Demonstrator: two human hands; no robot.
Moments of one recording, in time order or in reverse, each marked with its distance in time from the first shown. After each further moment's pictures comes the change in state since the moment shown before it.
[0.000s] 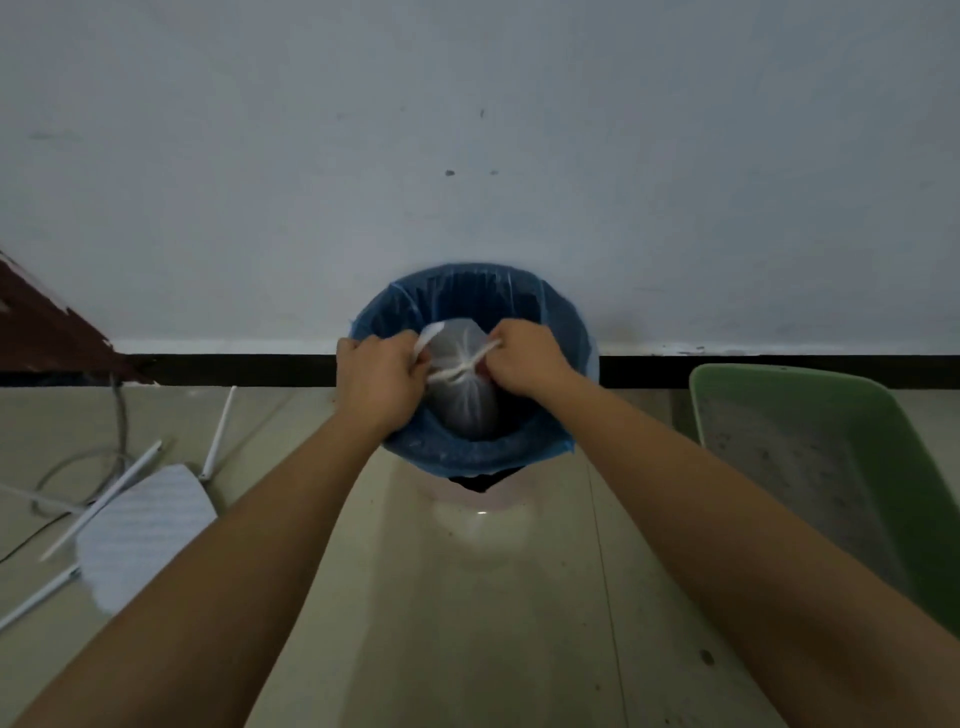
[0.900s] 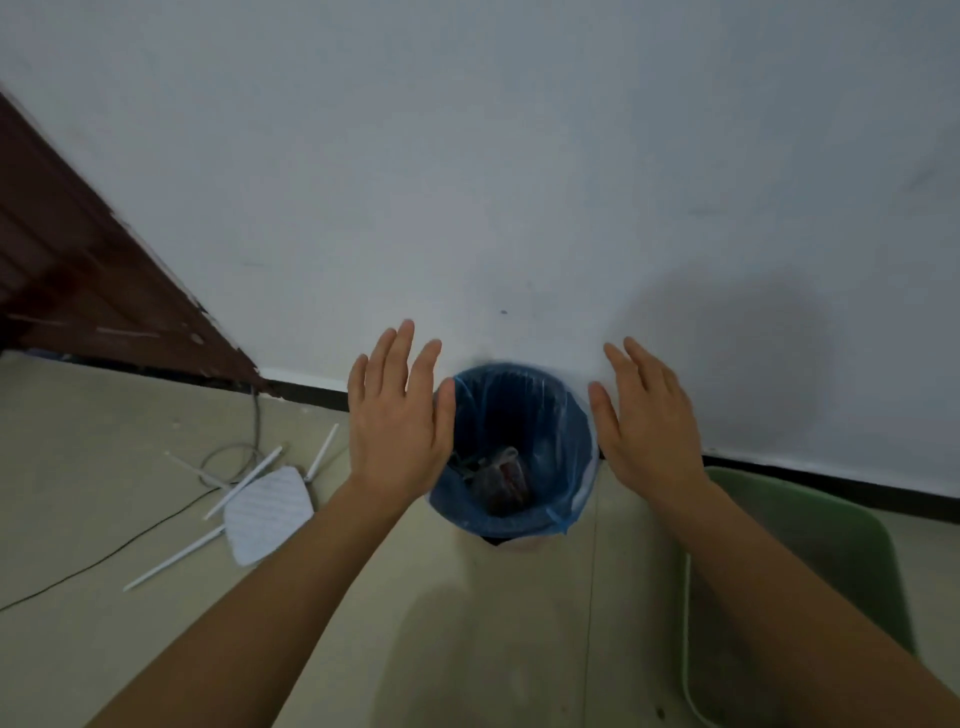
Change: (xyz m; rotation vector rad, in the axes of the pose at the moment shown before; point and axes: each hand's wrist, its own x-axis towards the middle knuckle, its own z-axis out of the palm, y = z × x) left_hand -0.023 0.096 -0.179 0.220 0.407 0.016; right_hand -0.080 -0.013 -0.176 -0.232 0.378 -0.280
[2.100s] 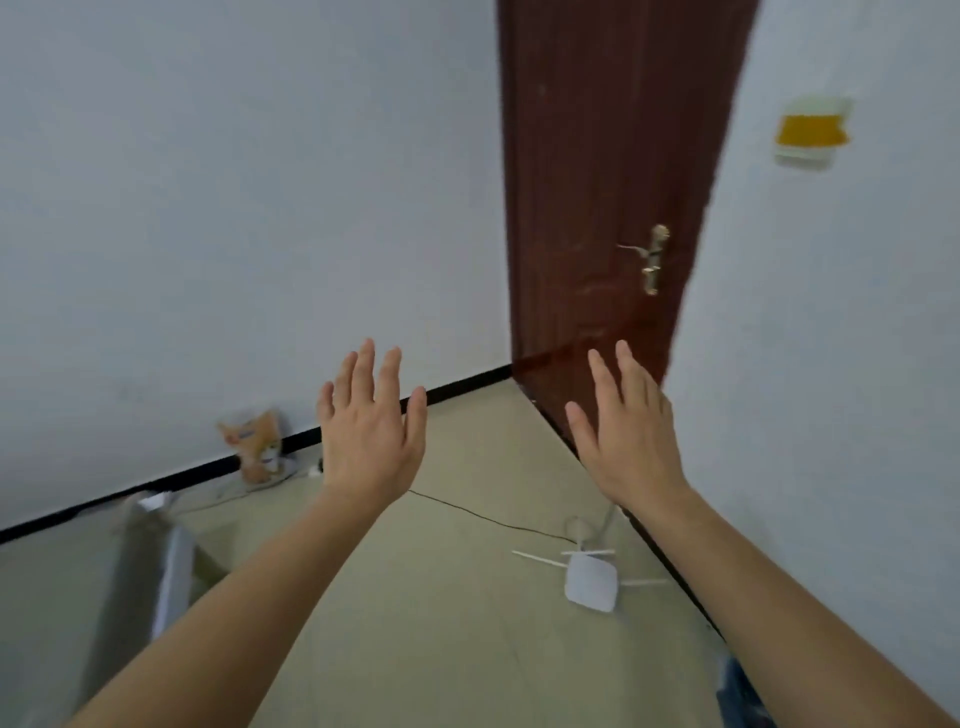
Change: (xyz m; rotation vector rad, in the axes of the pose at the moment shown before) left_hand -0.002 -0.119 -0.842 0.508 0.067 -0.935; right_hand -0.014 -0.644 -0.475 0.273 -0.164 -0.839
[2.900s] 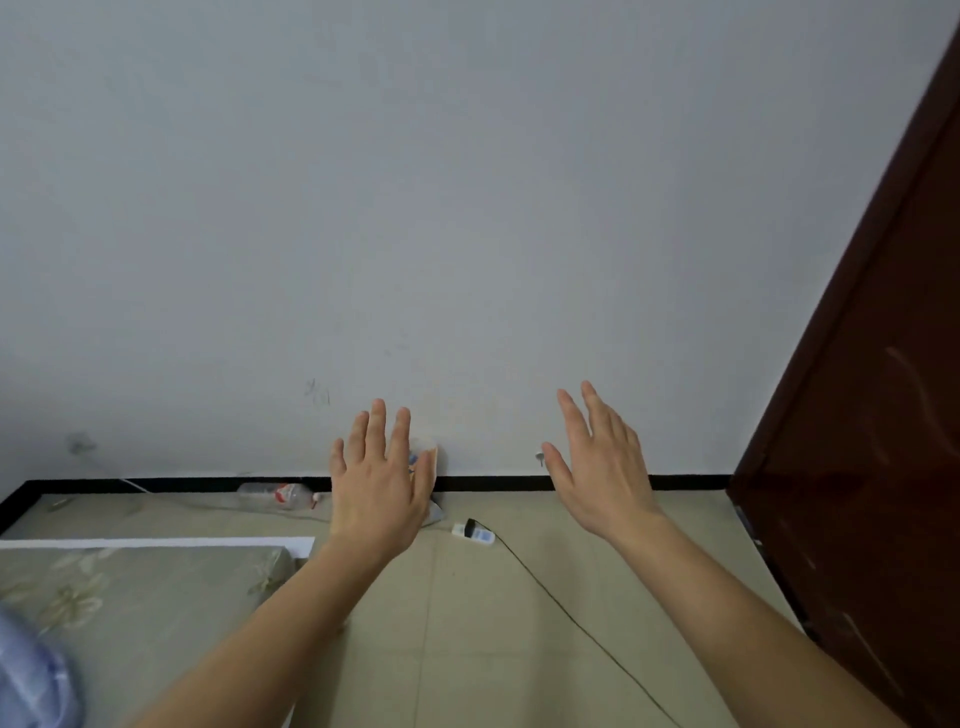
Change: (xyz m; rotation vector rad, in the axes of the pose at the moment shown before) left_hand 0.266 -0.479 0.120 0.243 -0.092 -0.426; right_hand 0.352 -0.416 0.377 0.157 -0.305 -0.448
